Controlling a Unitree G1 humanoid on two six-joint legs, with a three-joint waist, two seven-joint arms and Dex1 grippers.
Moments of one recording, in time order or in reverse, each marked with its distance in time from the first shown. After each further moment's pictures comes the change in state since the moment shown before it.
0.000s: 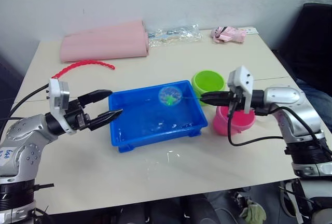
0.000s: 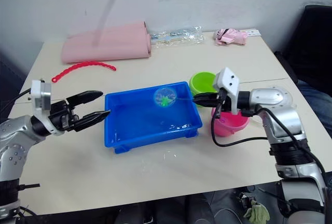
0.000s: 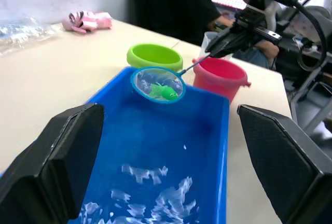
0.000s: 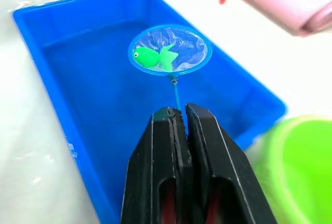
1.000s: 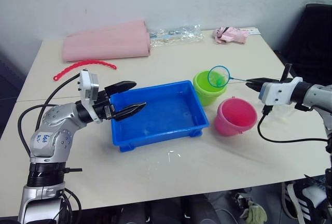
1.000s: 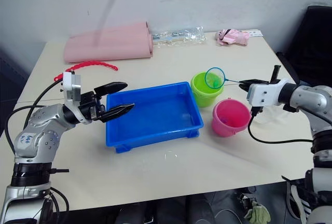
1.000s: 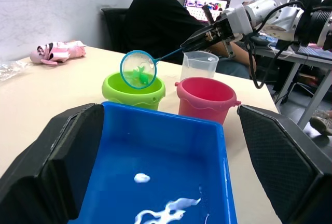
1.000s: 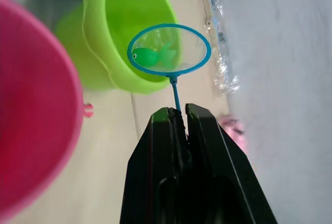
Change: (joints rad) left arm -0.166 -0.133 -0.167 0.115 0.118 -0.110 -0.050; right arm -0.139 -0.258 0.065 0.752 -0.729 -1.337 -0.470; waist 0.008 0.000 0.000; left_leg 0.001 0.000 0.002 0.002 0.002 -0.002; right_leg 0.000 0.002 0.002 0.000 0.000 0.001
